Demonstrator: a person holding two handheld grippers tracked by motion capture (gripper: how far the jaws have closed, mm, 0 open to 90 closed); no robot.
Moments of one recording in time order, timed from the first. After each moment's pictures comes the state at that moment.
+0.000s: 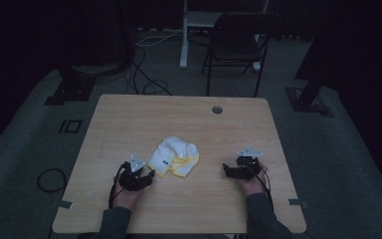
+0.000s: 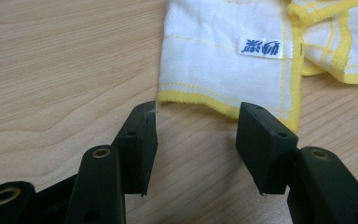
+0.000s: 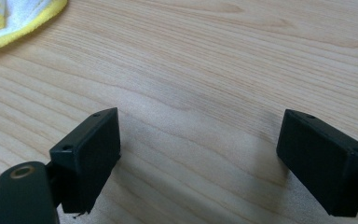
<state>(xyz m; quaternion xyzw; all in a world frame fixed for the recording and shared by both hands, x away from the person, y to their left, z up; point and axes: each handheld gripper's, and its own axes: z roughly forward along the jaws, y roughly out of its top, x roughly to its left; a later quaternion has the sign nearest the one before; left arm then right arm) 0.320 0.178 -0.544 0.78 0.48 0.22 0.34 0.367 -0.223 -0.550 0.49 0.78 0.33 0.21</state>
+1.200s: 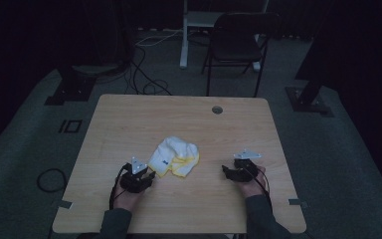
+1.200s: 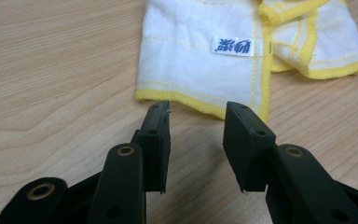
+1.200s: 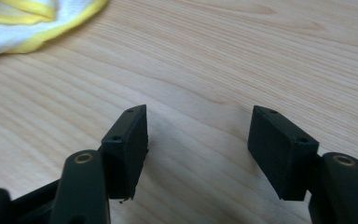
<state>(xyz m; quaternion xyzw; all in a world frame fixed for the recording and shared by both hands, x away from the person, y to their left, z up) 0.311 0.171 -0.538 0.79 0.46 0.20 0.35 0.354 -0.213 -0.543 0.47 0.79 0.34 0.19</state>
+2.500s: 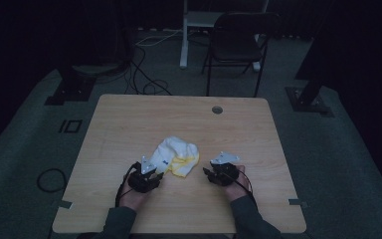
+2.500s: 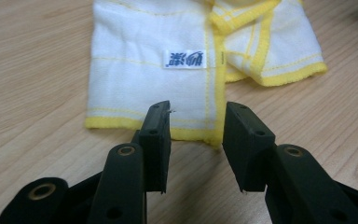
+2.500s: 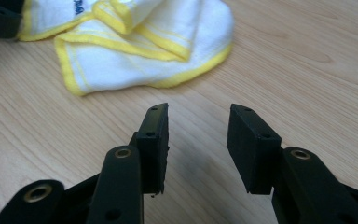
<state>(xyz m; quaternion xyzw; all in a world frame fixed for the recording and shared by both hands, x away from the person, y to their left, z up) 0.315 0.148 -0.536 0.82 0.42 0.19 0.35 0.339 -0.147 -0.525 0.37 0.84 0.37 0.18</state>
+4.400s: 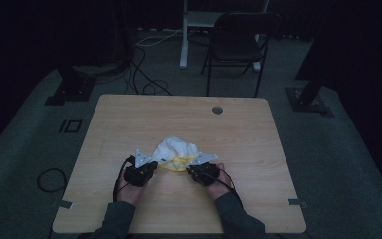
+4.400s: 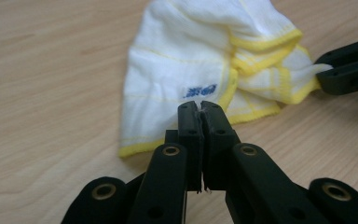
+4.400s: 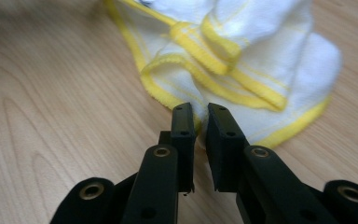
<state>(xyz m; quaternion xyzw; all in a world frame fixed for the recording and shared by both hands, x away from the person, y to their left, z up) 0.323 0.163 -0.510 0.78 0.44 0.21 0.38 0.344 -0.093 -0.528 0.31 0.86 0.37 0.16</state>
